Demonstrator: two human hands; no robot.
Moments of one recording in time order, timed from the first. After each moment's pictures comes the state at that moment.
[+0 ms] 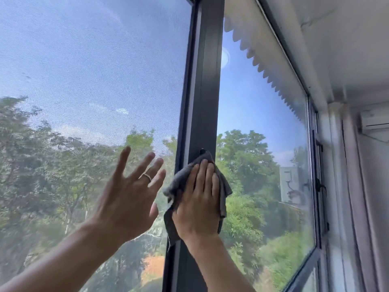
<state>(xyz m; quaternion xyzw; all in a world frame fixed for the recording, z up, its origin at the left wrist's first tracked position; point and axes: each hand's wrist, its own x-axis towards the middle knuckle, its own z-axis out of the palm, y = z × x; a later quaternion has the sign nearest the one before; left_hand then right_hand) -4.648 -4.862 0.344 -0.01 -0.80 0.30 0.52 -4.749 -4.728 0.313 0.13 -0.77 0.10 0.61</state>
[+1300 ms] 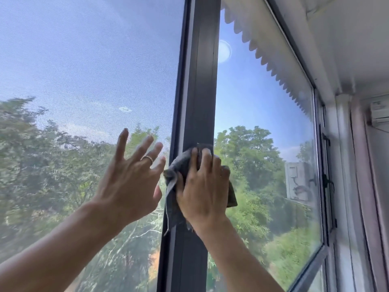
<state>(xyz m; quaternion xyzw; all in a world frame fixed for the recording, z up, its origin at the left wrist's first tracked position) -4.668 -4.845 0.365 -0.02 -0.79 0.27 0.55 -4.734 -4.697 0.350 0.12 -0.80 0.09 0.58</state>
